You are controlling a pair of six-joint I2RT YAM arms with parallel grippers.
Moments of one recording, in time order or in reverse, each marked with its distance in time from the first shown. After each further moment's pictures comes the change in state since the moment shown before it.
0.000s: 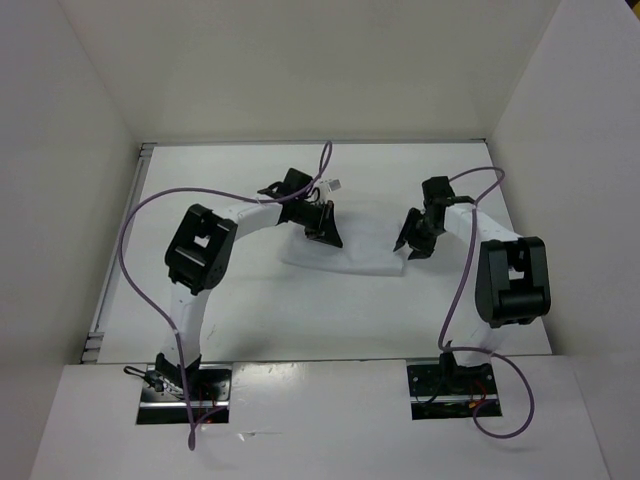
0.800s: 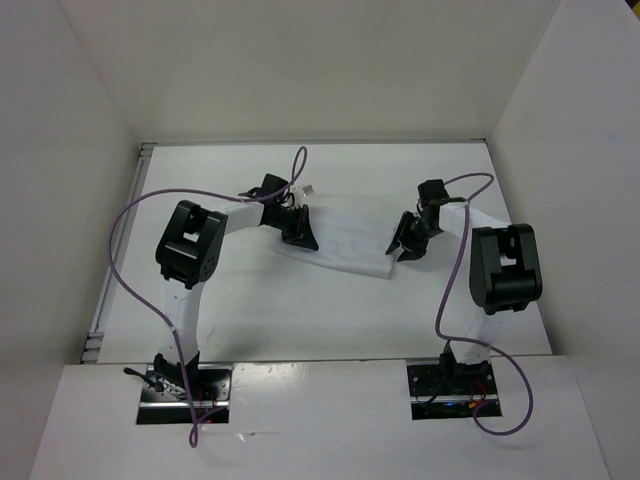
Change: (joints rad) left arm 0.133 0.036 -0.090 -0.010 -0.062 0.043; right arm -0.002 0.109 0.005 0.060 -0.122 0.004
